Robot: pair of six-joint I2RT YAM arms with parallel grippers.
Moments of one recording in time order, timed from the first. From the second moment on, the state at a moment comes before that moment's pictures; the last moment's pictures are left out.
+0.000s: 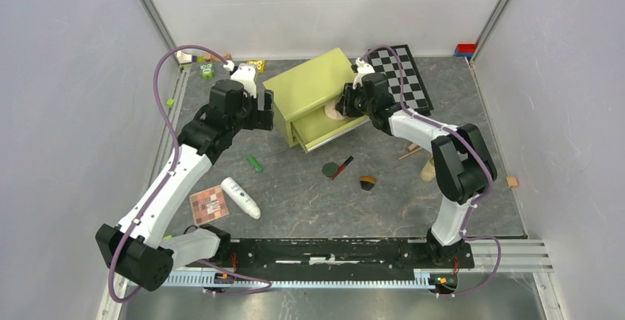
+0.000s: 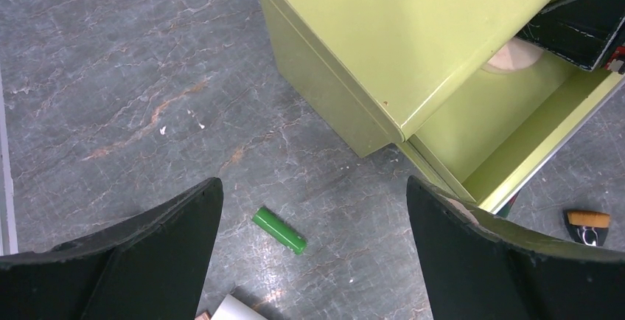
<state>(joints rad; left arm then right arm) -0.41 1.15 1.17 -0.56 -0.18 -0.13 0.45 1.82 1.20 0.12 -0.15 0.34</state>
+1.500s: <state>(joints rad) -0.41 1.35 1.37 -0.45 -0.24 -0.12 0.17 1.50 1.06 -0.38 0.40 0.26</state>
